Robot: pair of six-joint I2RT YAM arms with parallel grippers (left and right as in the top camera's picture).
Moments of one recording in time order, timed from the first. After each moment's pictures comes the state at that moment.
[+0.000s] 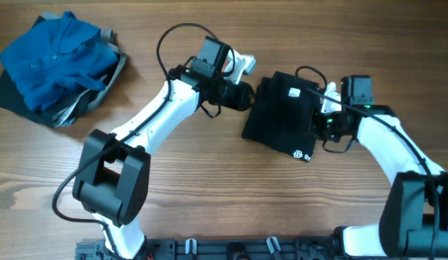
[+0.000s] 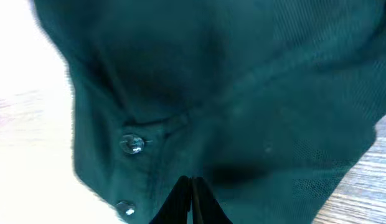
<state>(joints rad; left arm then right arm) -0.49 1.91 1.42 -0.52 0.62 -0.18 -0.03 1.61 0.87 -0.57 -0.45 0.26</state>
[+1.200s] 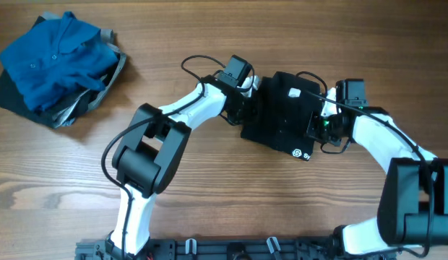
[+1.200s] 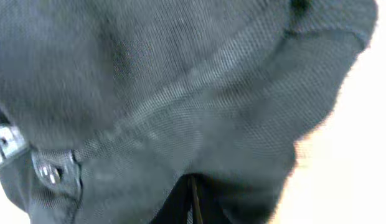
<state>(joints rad) -0.57 2.19 1.47 -0.47 0.57 -0.61 -0.03 1.67 0.85 -0.52 -0.33 0.30</state>
